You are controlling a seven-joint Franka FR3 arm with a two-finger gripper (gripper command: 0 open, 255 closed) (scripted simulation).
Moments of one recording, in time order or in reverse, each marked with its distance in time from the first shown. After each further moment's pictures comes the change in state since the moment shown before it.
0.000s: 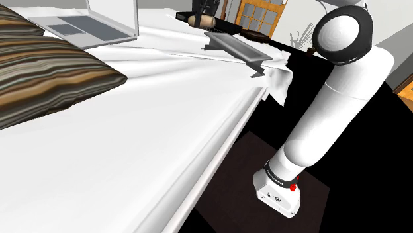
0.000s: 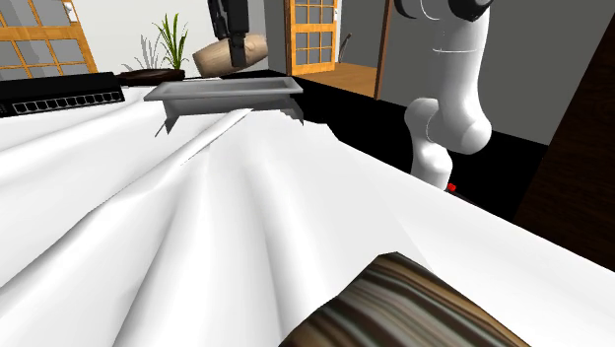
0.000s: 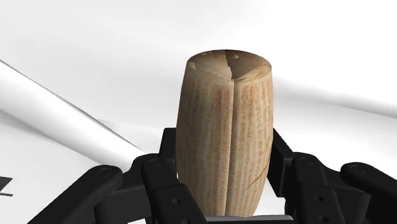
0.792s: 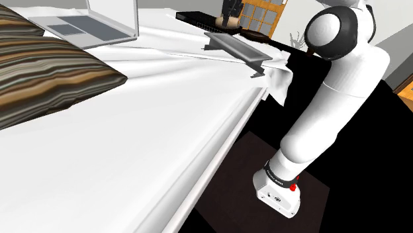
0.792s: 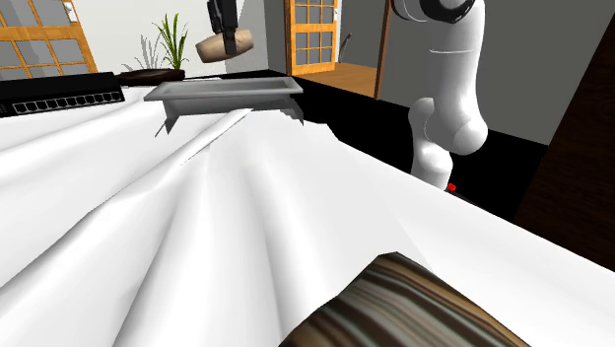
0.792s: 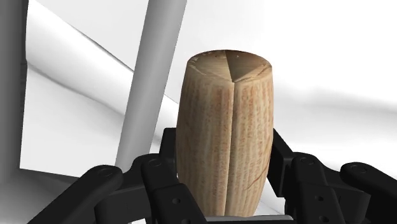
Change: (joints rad) arm -0.164 0.032 -0.133 0.053 0.009 -0.049 -0.291
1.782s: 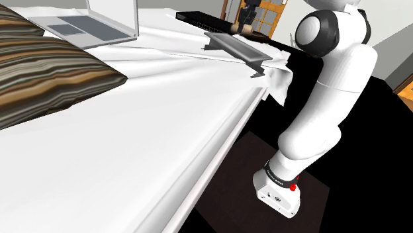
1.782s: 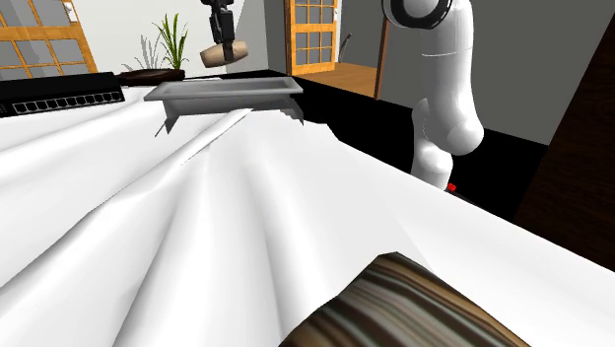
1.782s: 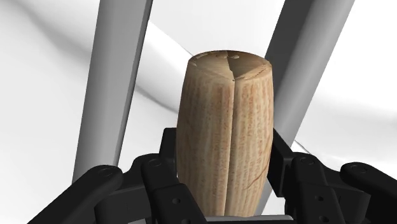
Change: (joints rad) arm -0.136 0.095 -0.088 0.057 0.016 0.017 -0.223
